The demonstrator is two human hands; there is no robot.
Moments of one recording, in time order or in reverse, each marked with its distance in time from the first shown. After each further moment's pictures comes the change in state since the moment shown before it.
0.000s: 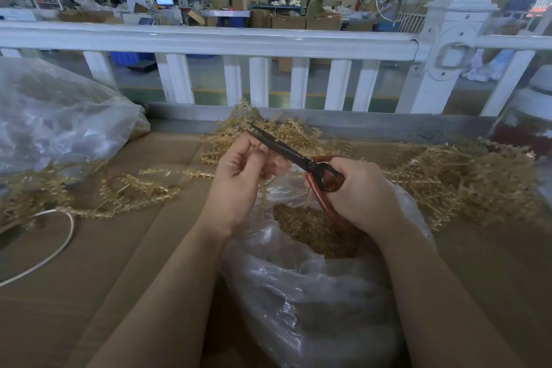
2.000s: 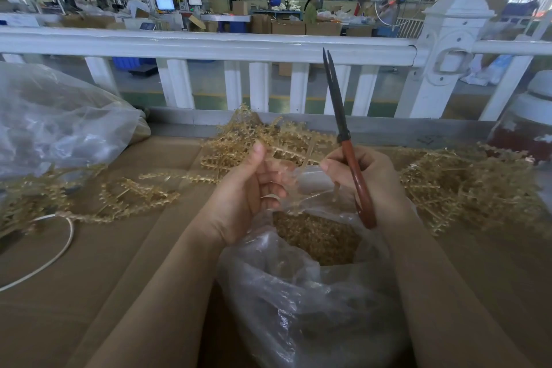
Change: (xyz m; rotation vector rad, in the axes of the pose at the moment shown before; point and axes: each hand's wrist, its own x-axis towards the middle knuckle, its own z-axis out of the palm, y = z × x) left_hand 0.000 0.014 0.000 -0.361 -0.229 -0.474; right_hand 0.000 -0.021 -0.022 0.777 0.033 0.289
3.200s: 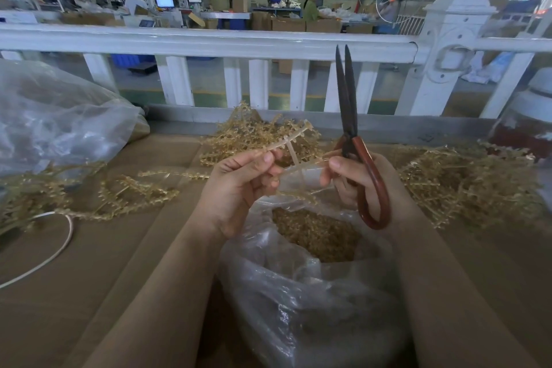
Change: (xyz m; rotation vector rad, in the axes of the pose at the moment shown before) left_hand 0.003 -0.006 -0.010 -0.109 0.091 0.187; right_hand 0.001 0.003 -0.012 0.333 -0.286 0.054
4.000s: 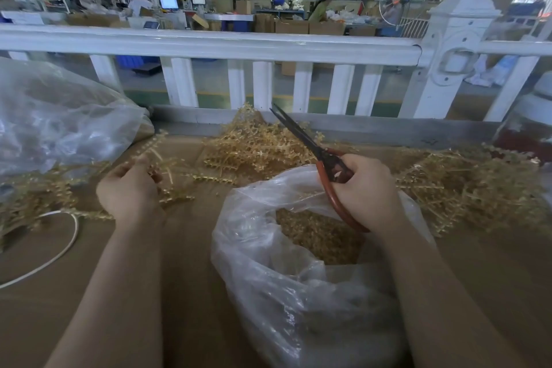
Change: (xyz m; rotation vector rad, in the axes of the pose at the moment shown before) left_hand -0.004 0.038 -0.092 0.195 1.197 0.133; right_hand 0.017 0.026 0.000 -1.066 0.361 -0.130
